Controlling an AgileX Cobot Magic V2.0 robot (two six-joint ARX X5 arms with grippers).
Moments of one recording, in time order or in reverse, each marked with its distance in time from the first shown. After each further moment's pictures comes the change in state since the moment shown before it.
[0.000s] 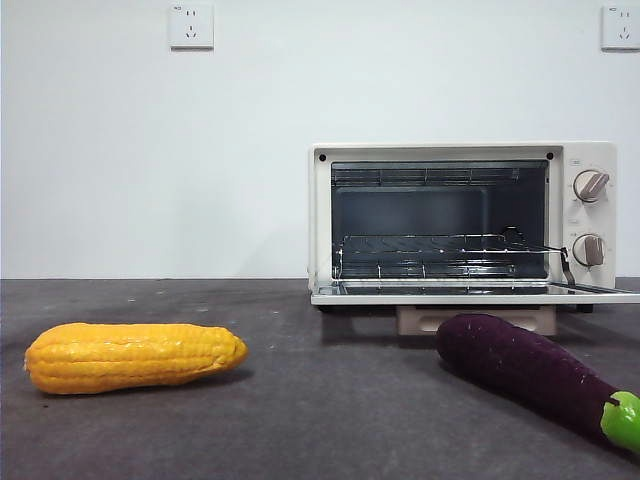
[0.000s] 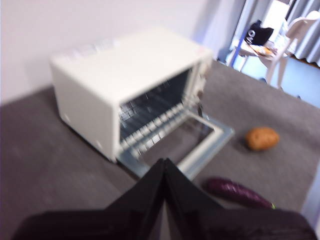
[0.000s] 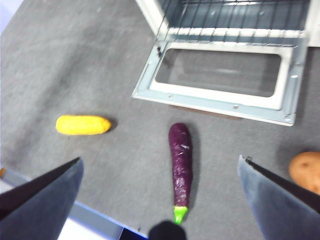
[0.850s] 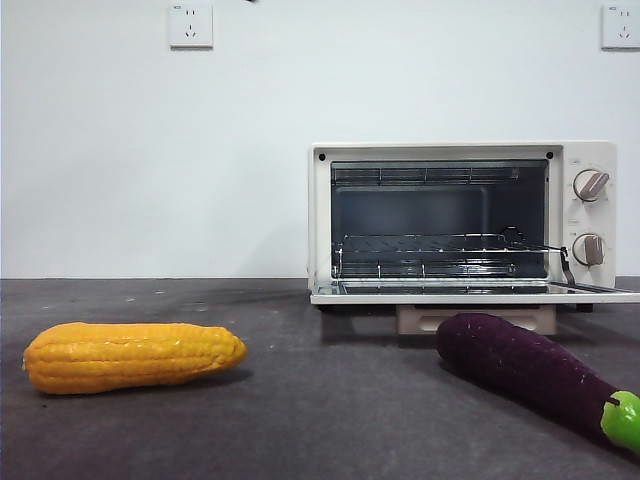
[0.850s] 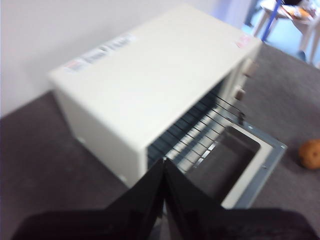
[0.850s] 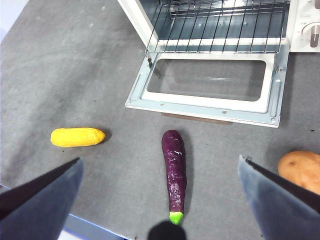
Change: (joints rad) left arm -0.248 0.550 0.559 -0.042 -0.319 -0.026; right arm -0.065 -0.049 0.000 -0.001 0.000 0.016
